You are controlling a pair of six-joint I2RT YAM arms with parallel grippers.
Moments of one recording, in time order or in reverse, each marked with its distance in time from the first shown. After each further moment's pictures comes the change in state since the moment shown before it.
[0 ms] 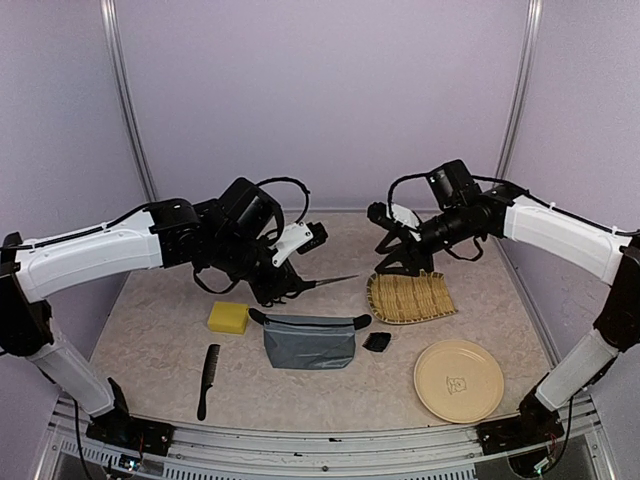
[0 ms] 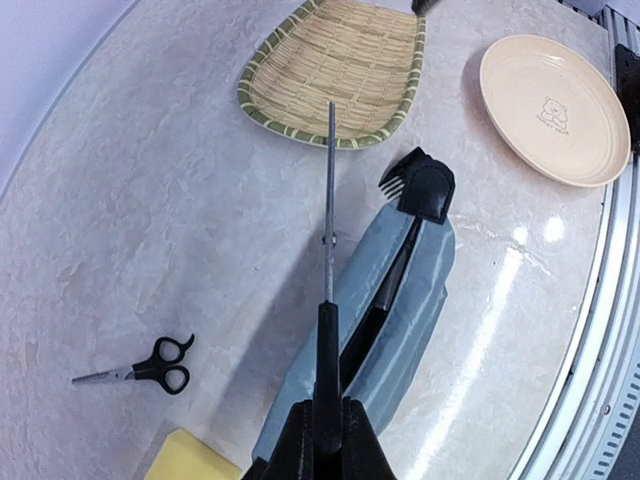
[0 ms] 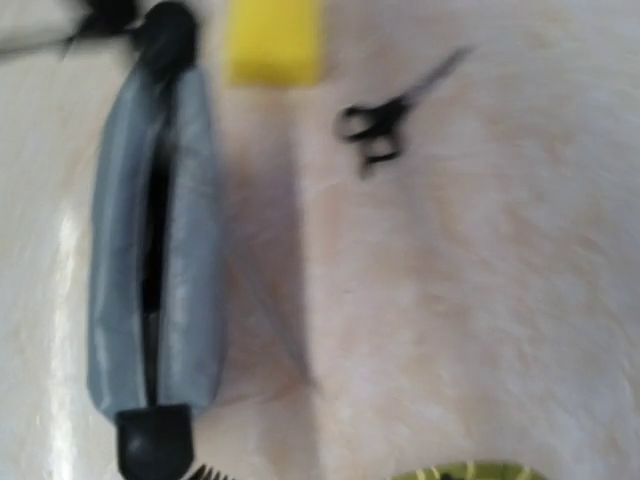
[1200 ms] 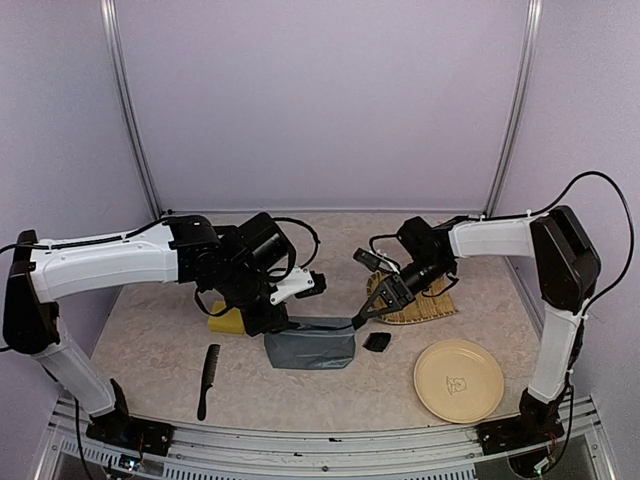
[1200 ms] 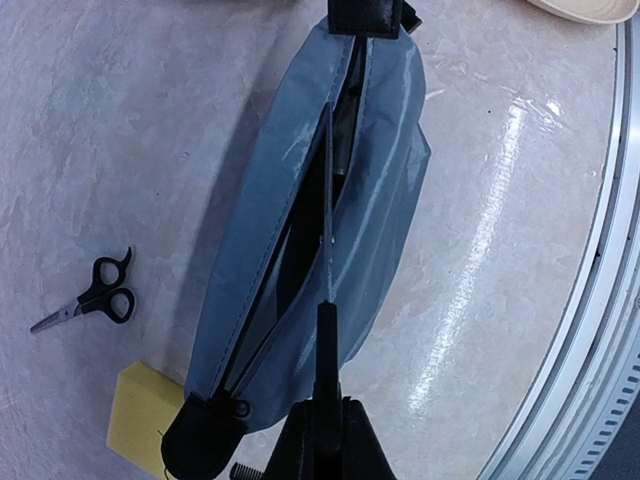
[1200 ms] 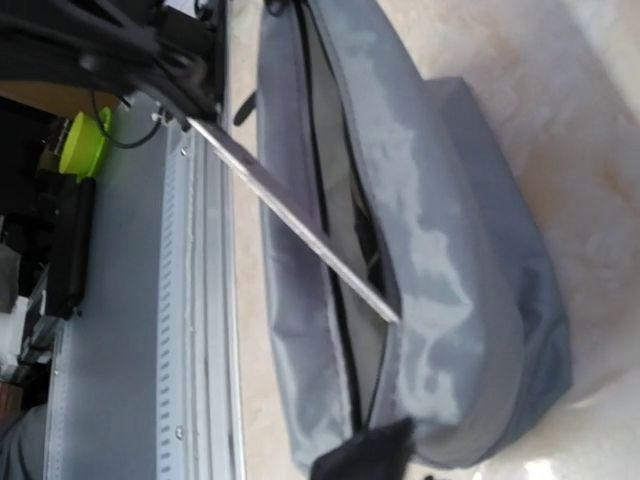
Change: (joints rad) left arm -0.060 0.027 -0.066 -0.189 -0.046 0.079; right arm -0.058 0.350 -0.075 -0.033 -0.565 0.378
